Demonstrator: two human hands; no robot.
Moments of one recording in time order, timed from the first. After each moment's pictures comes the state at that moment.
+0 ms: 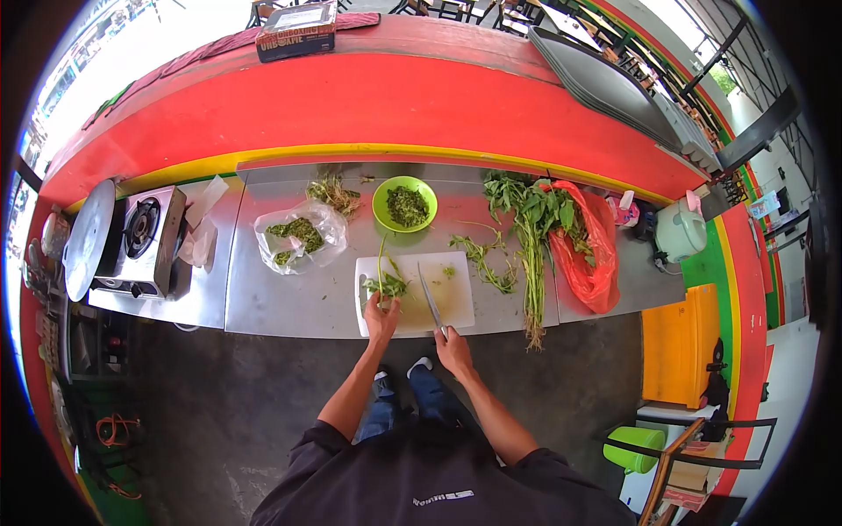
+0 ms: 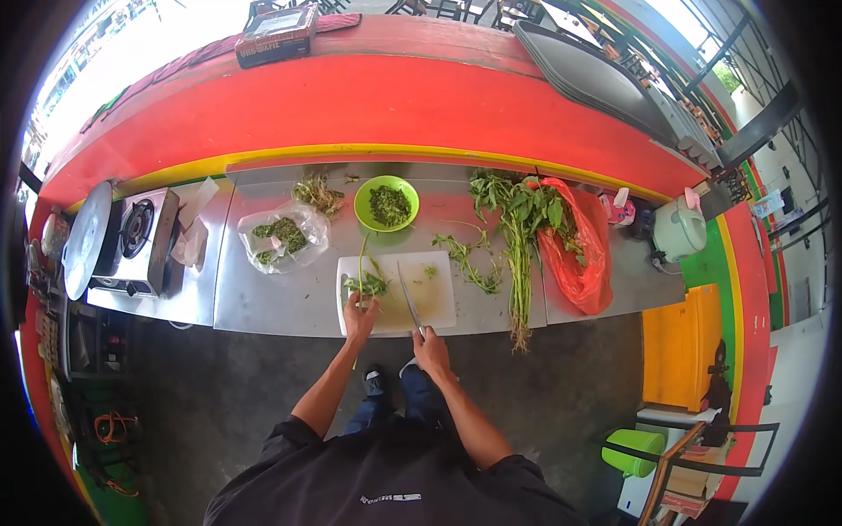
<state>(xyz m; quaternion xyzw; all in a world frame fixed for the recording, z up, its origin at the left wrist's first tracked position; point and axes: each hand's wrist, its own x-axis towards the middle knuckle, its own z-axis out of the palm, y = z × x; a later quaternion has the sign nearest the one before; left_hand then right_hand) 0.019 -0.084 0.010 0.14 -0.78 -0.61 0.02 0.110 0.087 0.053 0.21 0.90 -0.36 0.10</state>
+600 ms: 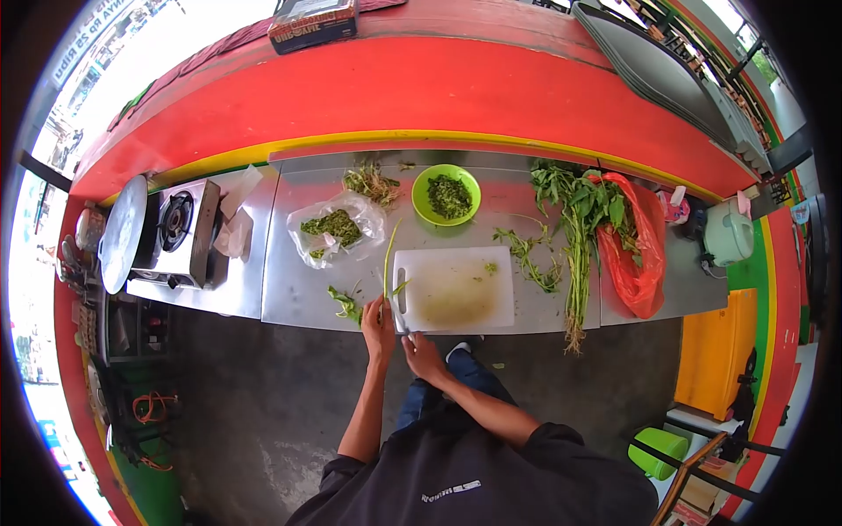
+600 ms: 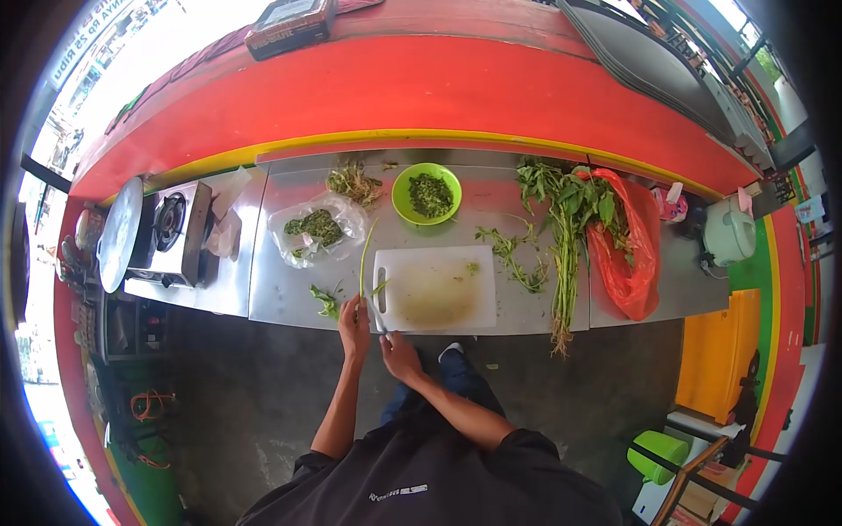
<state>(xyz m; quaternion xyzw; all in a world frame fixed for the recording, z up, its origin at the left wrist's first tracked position) 0.038 -0.157 0.069 0.14 -0.83 -0.53 0.12 0.101 -0.042 0.032 0.06 0.85 -0.50 0.16</state>
